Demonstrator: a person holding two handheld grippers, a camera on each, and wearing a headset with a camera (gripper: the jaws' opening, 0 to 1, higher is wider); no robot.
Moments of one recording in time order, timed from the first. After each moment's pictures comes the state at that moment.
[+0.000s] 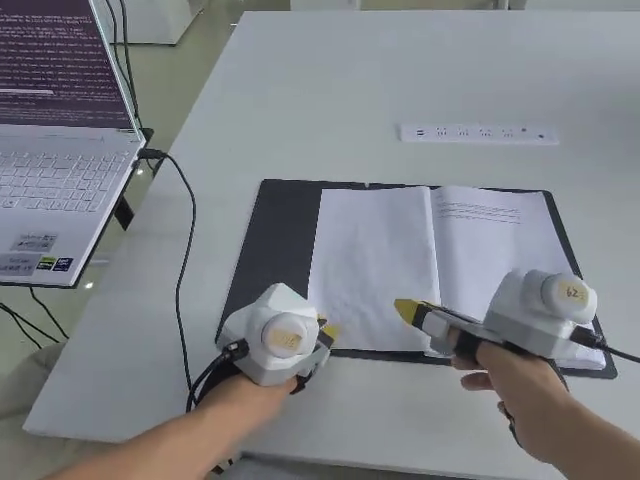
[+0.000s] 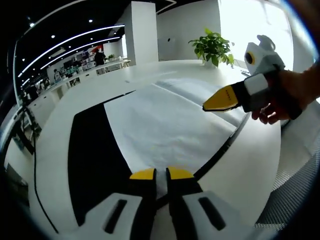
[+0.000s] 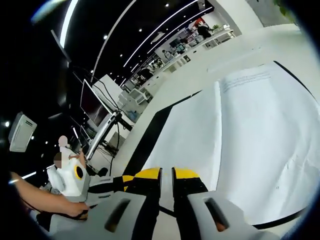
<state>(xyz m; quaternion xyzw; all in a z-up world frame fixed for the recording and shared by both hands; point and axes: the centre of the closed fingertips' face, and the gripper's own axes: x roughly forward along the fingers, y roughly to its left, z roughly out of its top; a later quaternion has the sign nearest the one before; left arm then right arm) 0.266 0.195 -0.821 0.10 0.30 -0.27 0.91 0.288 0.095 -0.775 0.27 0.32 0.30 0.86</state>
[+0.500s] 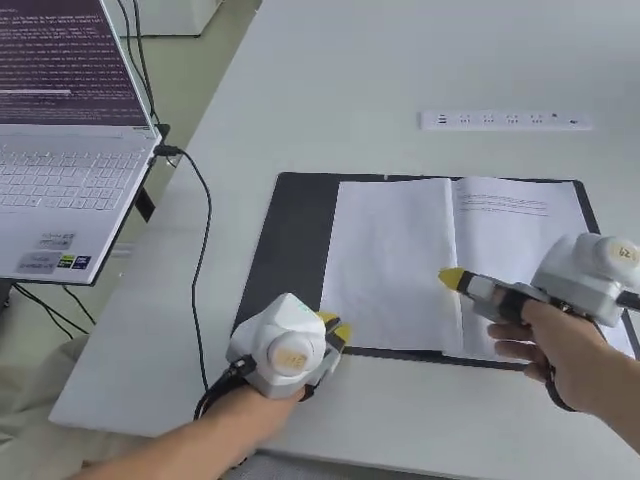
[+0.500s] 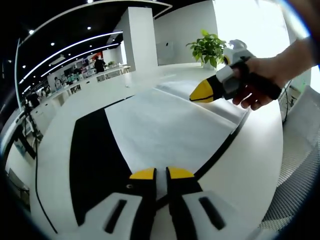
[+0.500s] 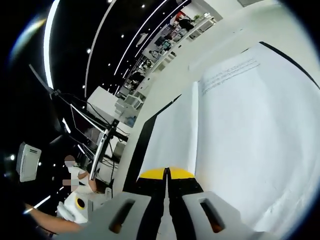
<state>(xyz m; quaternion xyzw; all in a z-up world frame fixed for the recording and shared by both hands) 0.266 0.196 -0.818 0.11 0.27 -0.27 0.92 0.329 0.078 -0.783 0.35 0.36 0.27 0.82</state>
